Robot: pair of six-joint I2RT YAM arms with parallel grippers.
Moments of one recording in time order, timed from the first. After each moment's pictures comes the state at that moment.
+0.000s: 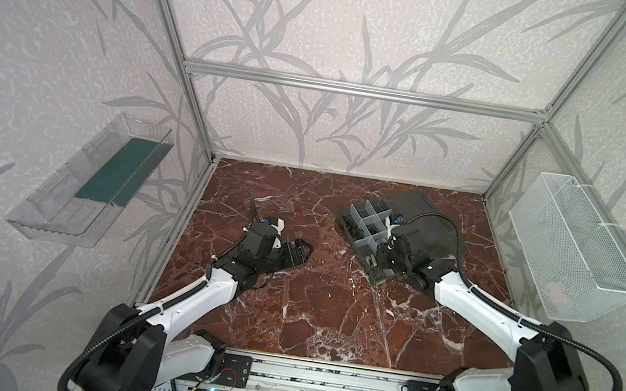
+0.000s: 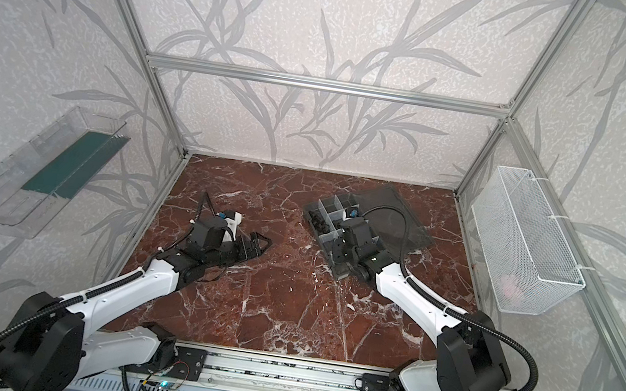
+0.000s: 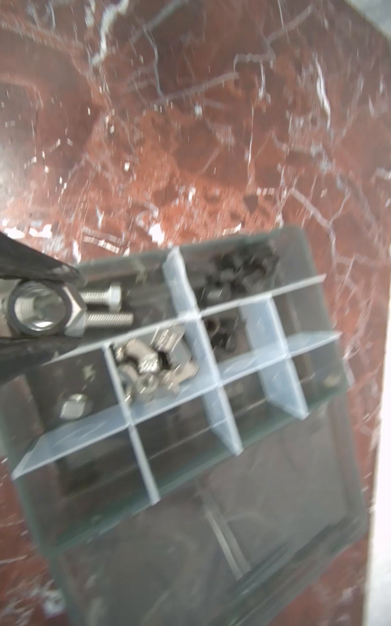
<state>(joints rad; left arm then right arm) -0.37 1.15 0.56 -0.04 0.27 -0.80 0.55 1.40 0.87 -0.25 0.18 0.31</state>
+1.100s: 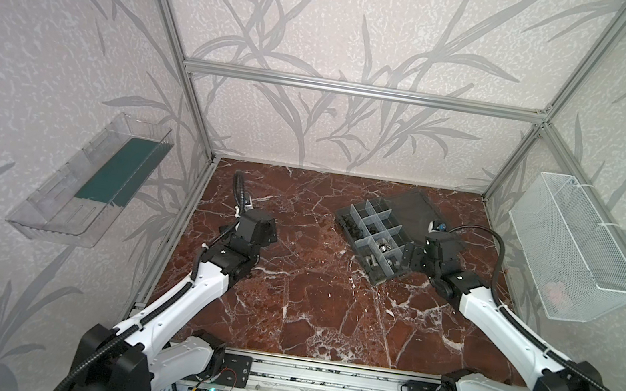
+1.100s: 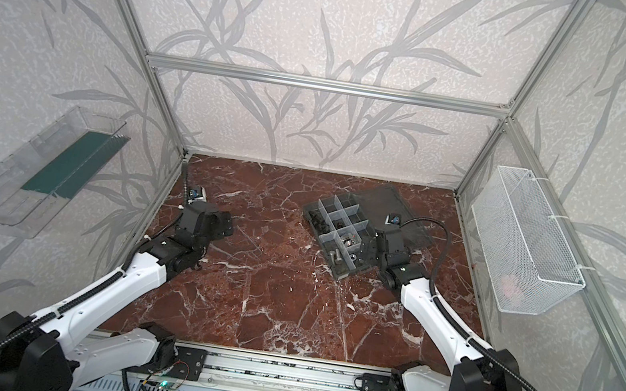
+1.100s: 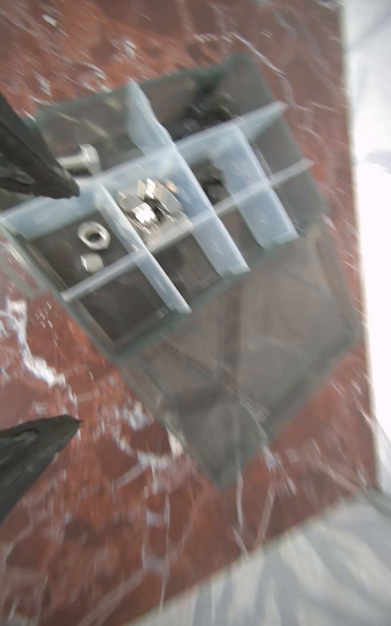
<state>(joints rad) -0.32 1.07 0.69 -0.23 -0.64 -0.35 0.35 1.19 0.75 -0.26 0.38 0.34</state>
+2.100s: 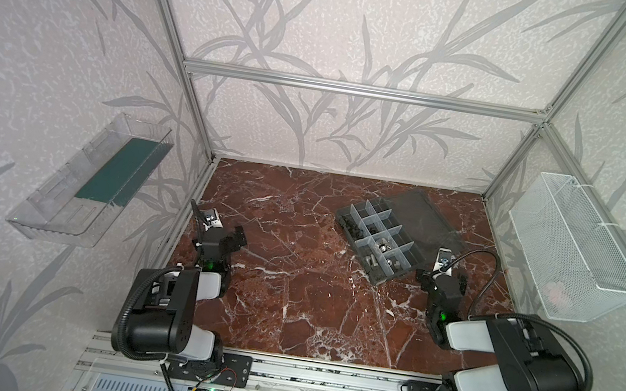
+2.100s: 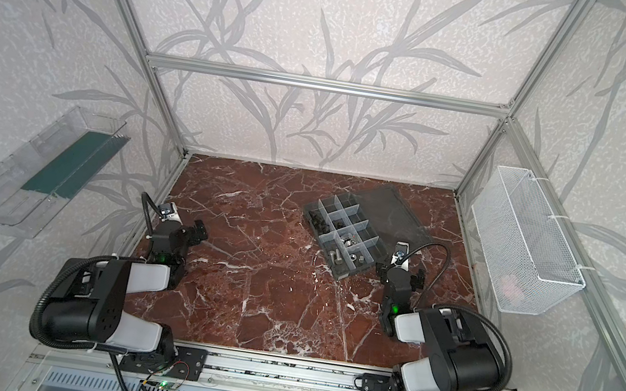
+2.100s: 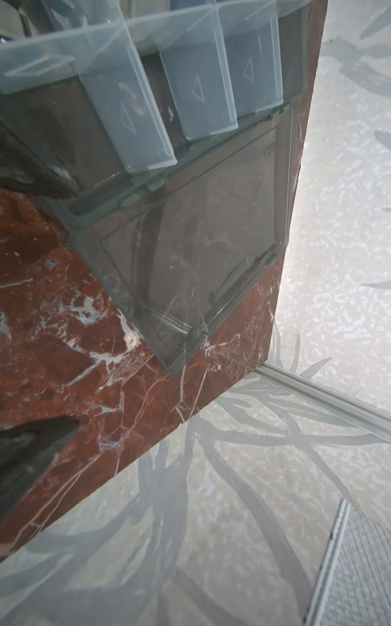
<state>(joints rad) 0.12 1.44 0.29 0.78 -0.25 -0.19 0.26 1.54 0.19 1.08 0.53 -0.10</state>
